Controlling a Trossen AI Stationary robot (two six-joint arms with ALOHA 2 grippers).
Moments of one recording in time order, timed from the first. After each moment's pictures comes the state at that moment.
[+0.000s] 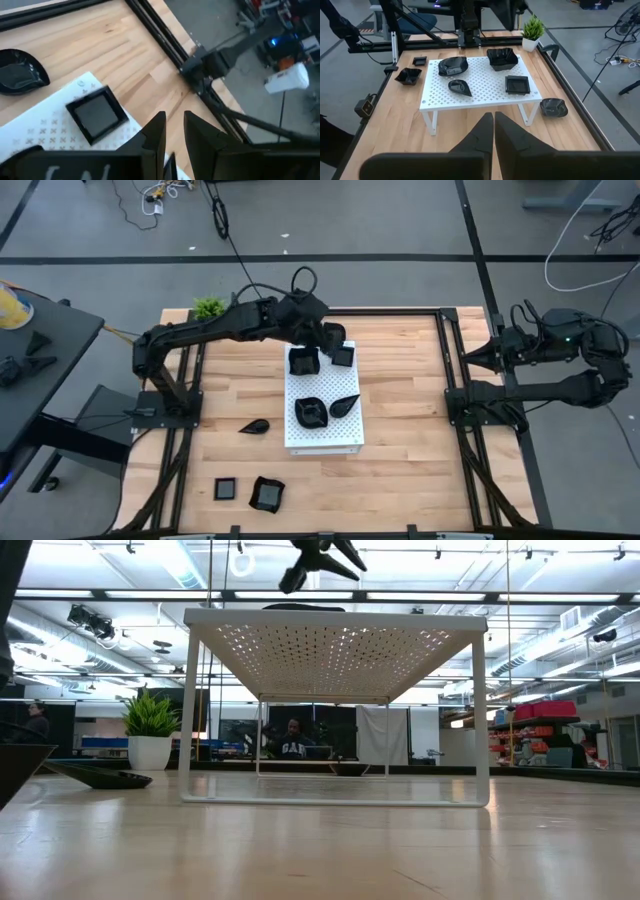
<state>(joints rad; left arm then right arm) 0.20 1.72 1.78 -0.64 0.03 -0.77 -0.14 0.50 1.28 -1.20 -0.09 -0.03</state>
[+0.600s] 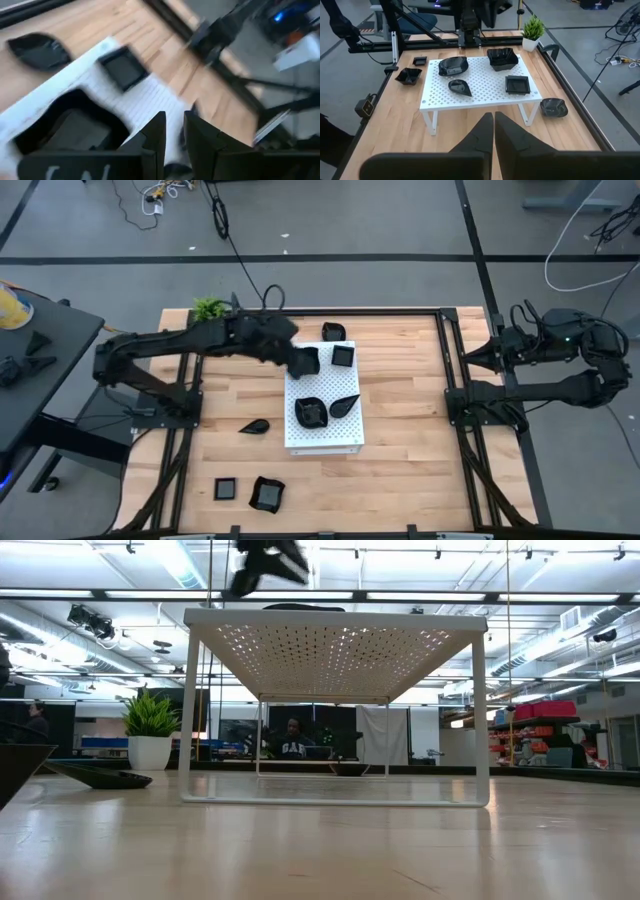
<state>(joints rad) 0.13 1.42 1.39 -0.57 0.00 -0.66 -0.14 0.50 1.28 -1.20 -0.09 -0.03</state>
